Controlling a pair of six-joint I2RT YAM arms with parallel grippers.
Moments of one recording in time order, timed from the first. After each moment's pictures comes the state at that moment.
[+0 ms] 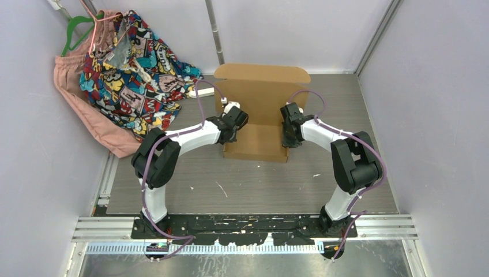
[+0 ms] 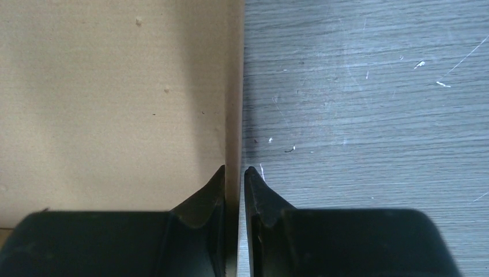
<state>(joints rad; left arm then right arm) -0.71 1.92 1.32 -0.42 -0.46 -0.46 0.36 1.72 1.05 -0.47 0.14 0.42</state>
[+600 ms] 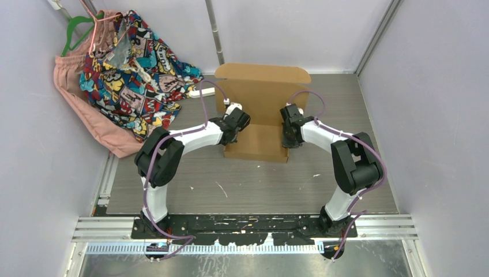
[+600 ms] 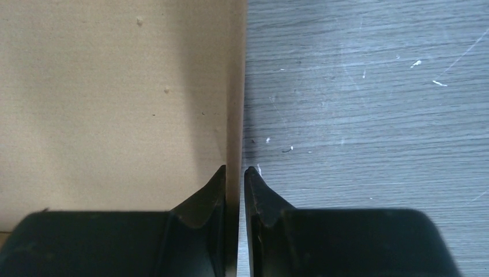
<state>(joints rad) -0.72 1.95 1.33 -0.41 -0.50 -0.42 0.36 1.71 1.03 -0.45 0.16 0.42</state>
